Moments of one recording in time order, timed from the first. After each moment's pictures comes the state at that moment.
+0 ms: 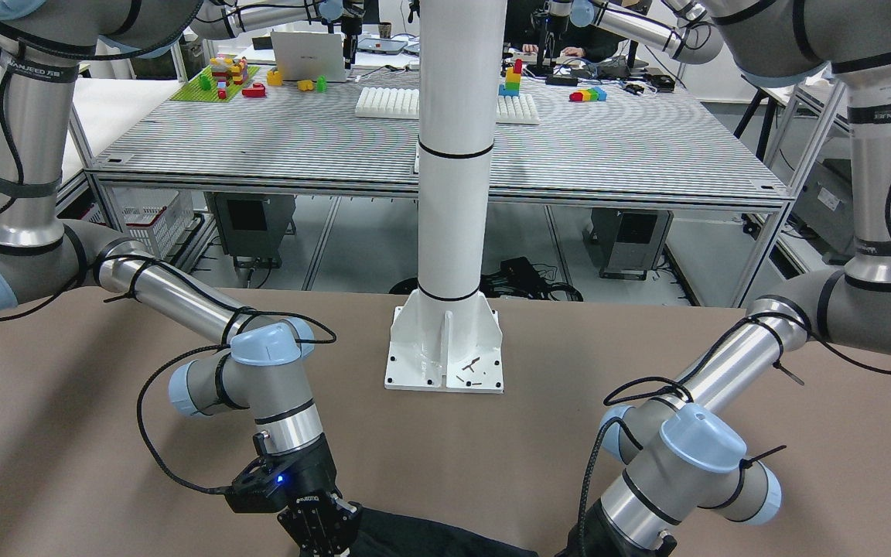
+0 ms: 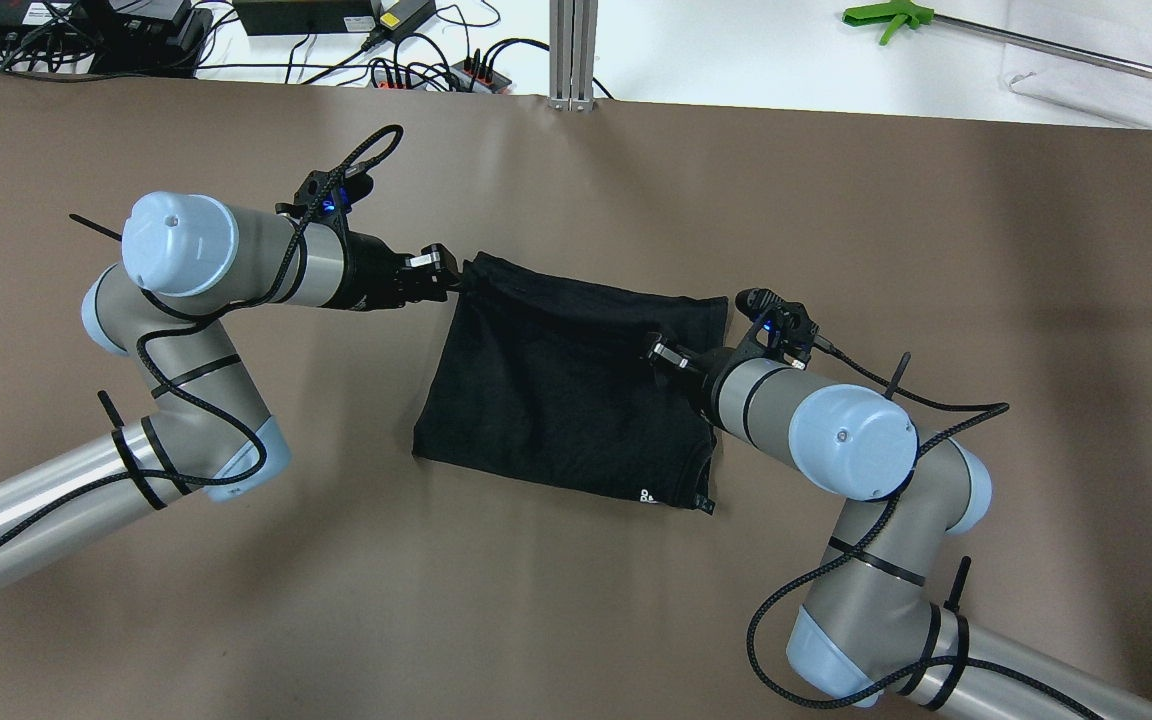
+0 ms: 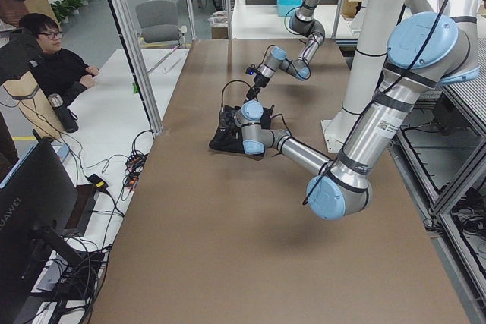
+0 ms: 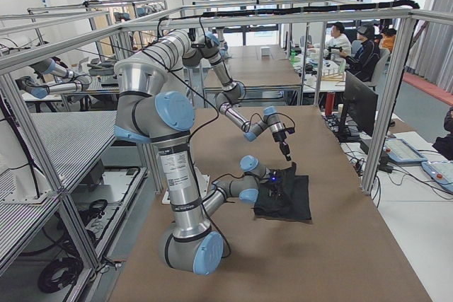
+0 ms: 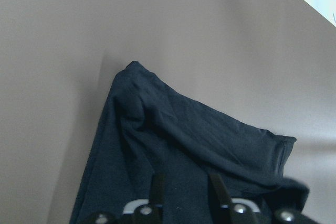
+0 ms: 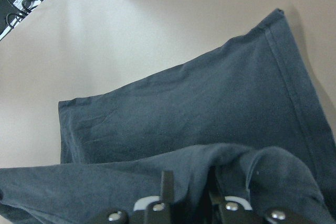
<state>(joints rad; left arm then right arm) -0.77 -2.17 -1.43 -2.52 -1.92 -1.51 0.56 -1.14 1.70 -0.87 1.48 1.67</state>
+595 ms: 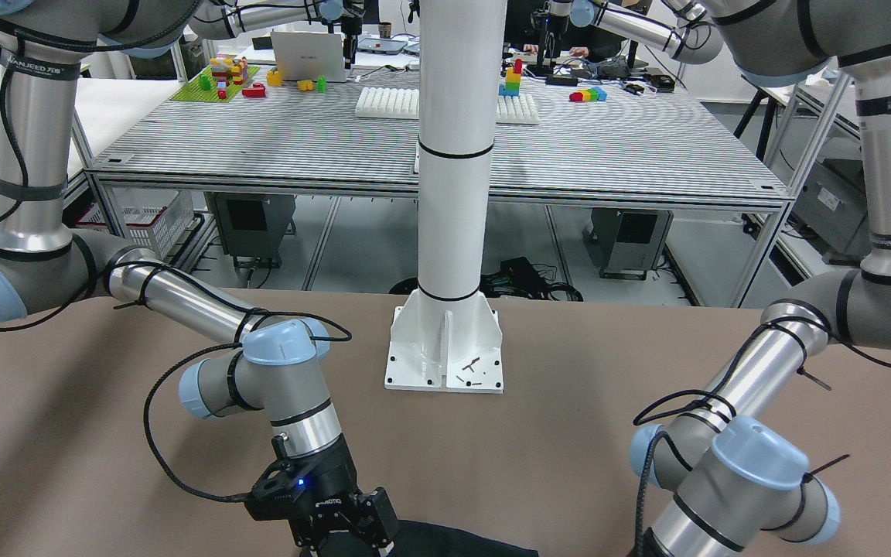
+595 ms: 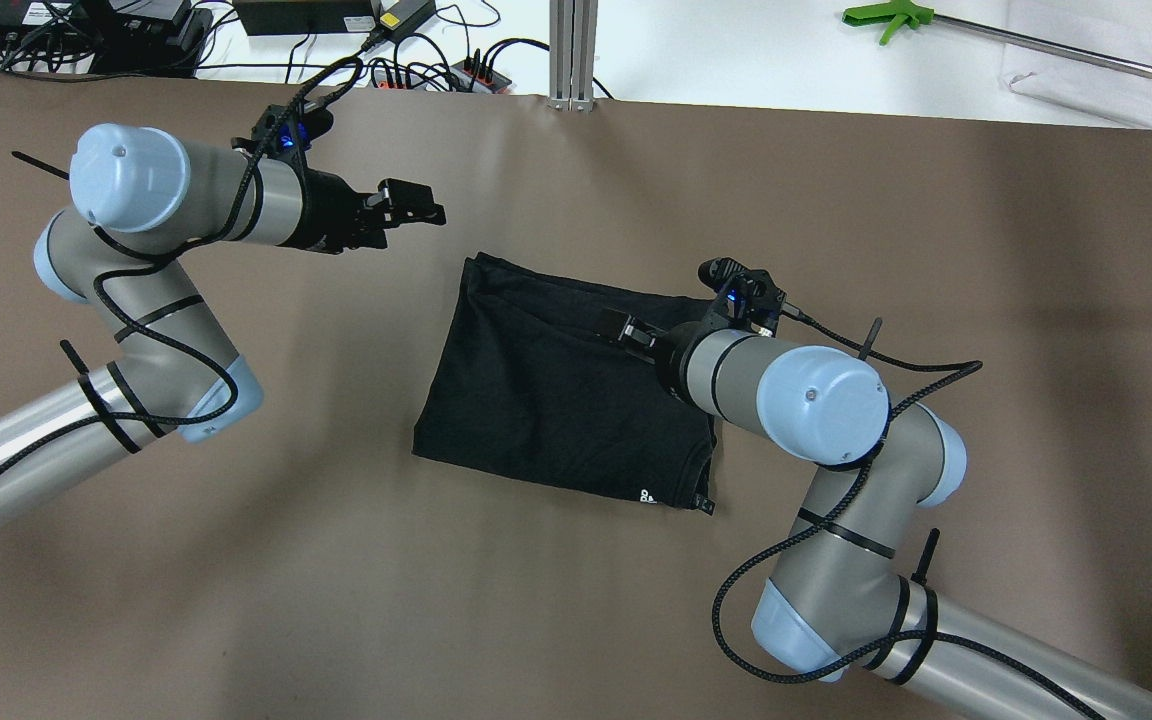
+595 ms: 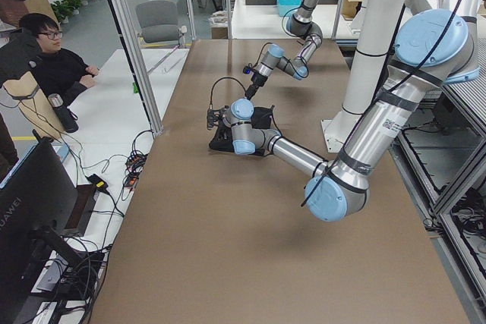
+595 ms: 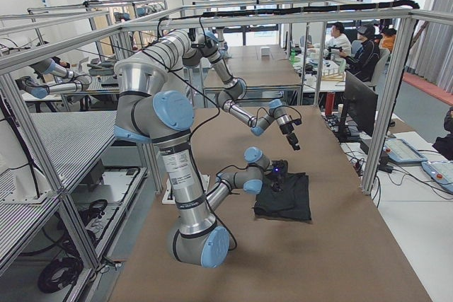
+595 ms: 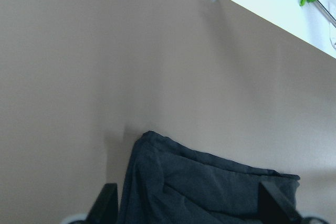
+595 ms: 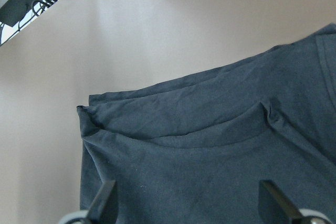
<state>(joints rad) -0.87 -2.17 -1.41 -2.51 -1.95 -1.42 0.58 -1.06 1.70 -0.95 1.53 1.60</state>
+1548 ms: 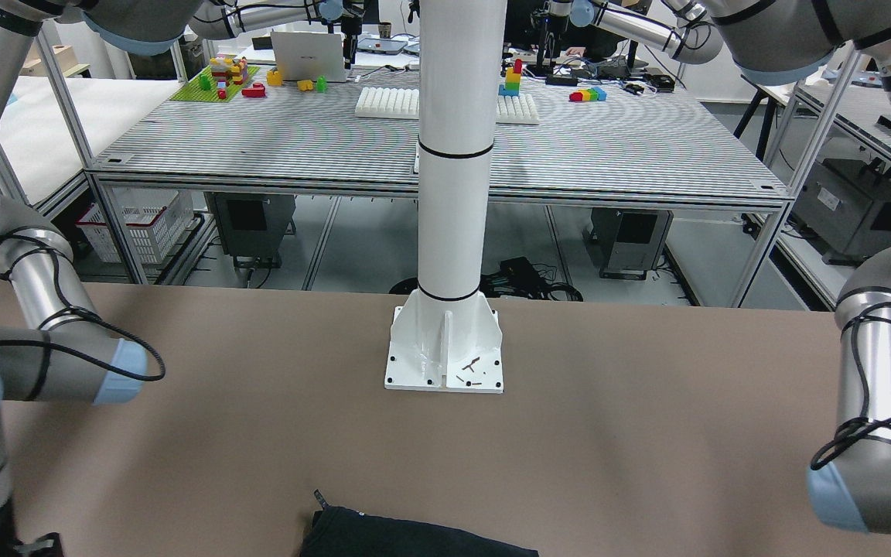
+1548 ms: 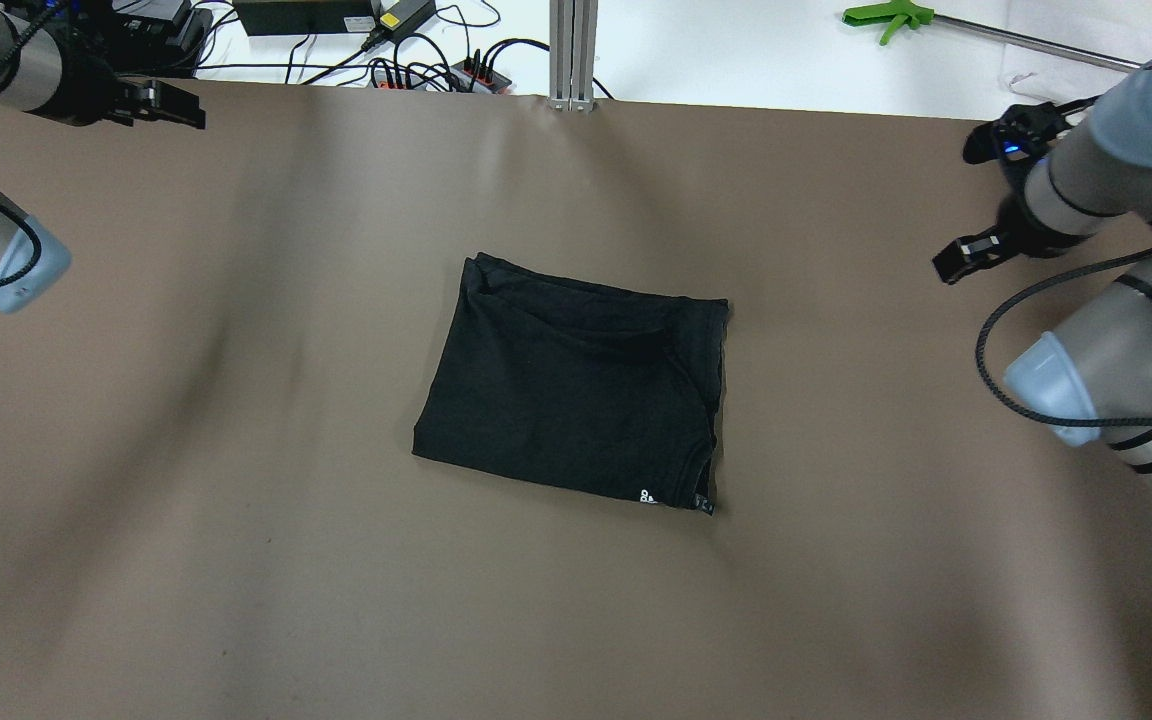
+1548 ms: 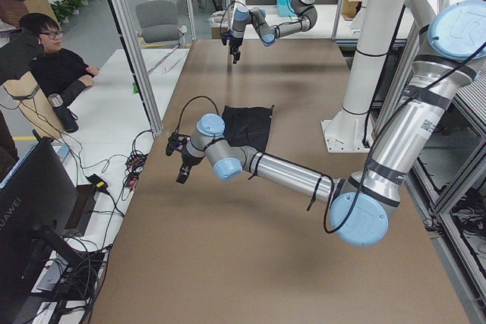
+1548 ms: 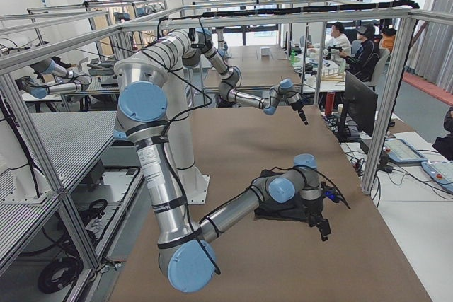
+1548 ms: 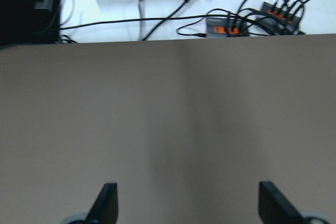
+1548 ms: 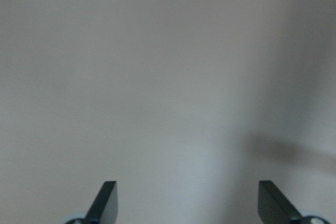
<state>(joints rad) -1.19 -2.06 -1.41 -2.22 -2.02 -0.81 1.10 -1.20 1.76 -1.60 1.94 0.35</state>
